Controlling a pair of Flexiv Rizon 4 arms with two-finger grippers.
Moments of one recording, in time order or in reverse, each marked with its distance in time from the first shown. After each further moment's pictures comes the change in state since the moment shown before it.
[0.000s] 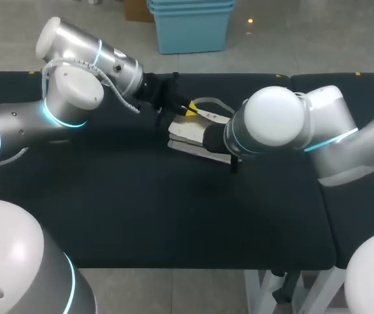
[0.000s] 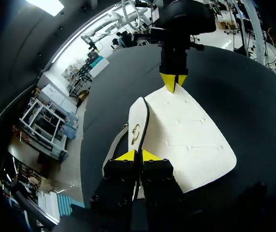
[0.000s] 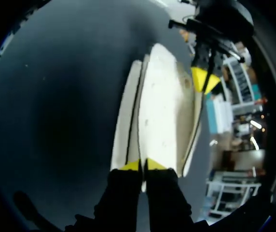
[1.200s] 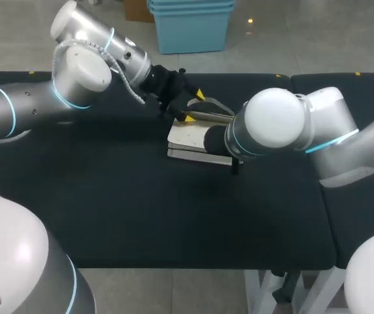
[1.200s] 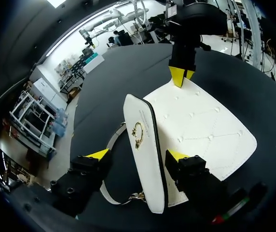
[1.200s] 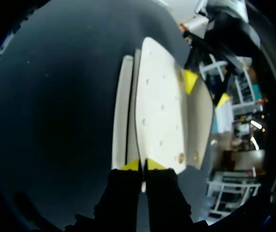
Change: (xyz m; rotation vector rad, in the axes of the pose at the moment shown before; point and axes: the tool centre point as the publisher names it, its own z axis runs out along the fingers) left arm -0.008 0.011 0.023 0.008 0.104 -0.046; right arm 0.003 -0.002 -0.001 0.002 0.001 -0.002
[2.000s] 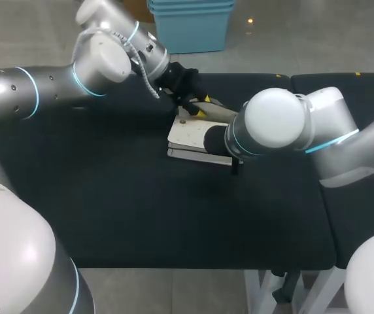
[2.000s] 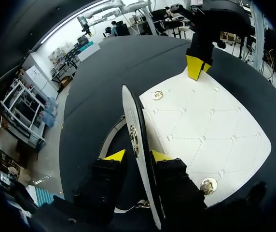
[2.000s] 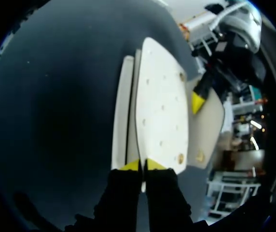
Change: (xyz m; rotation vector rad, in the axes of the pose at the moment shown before) left arm -0.015 0.010 0.030 -0.072 0.097 -0.061; right arm 0.000 0.000 0.000 0.000 0.000 0.000
